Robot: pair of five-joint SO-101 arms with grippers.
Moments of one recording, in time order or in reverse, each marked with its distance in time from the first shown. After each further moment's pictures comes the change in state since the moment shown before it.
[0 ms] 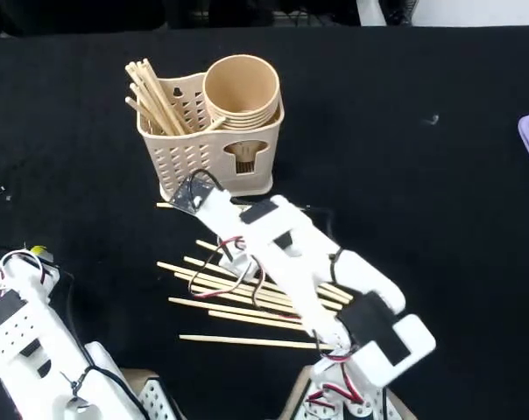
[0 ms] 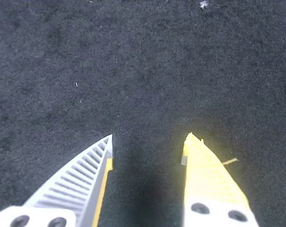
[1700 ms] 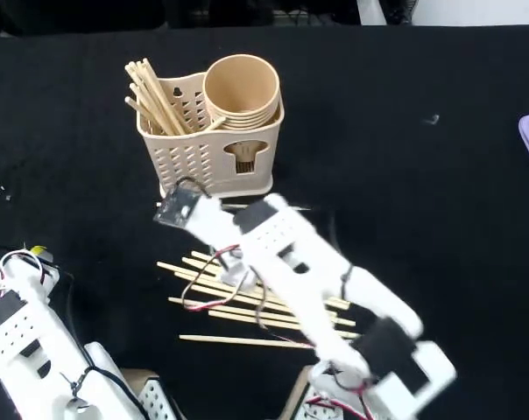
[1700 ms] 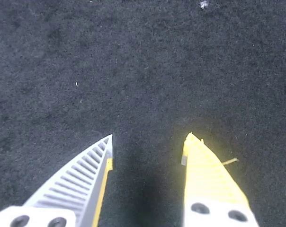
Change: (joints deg) left arm 0.1 0.0 0.0 0.0 0.0; right arm -4.9 -9.8 -1.0 13.4 2.9
